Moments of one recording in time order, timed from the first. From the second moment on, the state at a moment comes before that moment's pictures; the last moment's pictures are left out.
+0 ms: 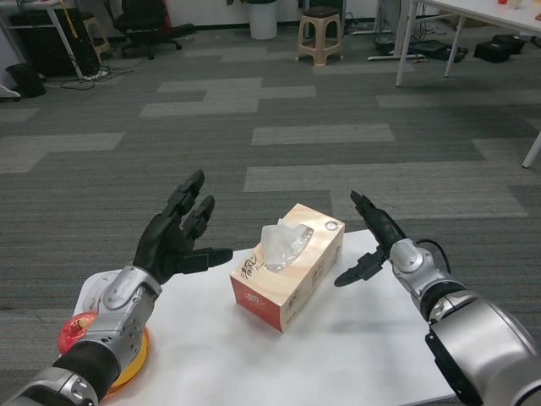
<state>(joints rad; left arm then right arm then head) -0.46 0.18 -0.34 0.83 -0.60 -0.58 -0.36 -0.65 -0.34 0.27 1.31 -0.06 -0.45 -0.04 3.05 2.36</state>
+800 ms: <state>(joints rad) -0.46 0.17 -0.35 0.84 -0.60 -0.58 -0.36 -0.69 -0.33 0.42 1.34 -0.15 -0.36 -0.10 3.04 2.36</state>
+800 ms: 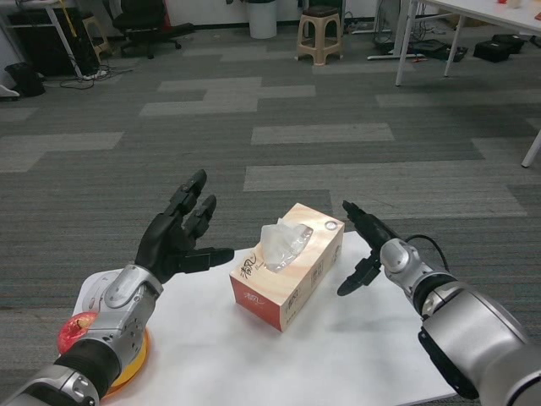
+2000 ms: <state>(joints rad) -0.46 0.17 -0.35 0.85 -0.60 -0.58 -0.36 -0.73 -0.31 0.74 1.32 -0.11 -0.35 -0.11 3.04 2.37</state>
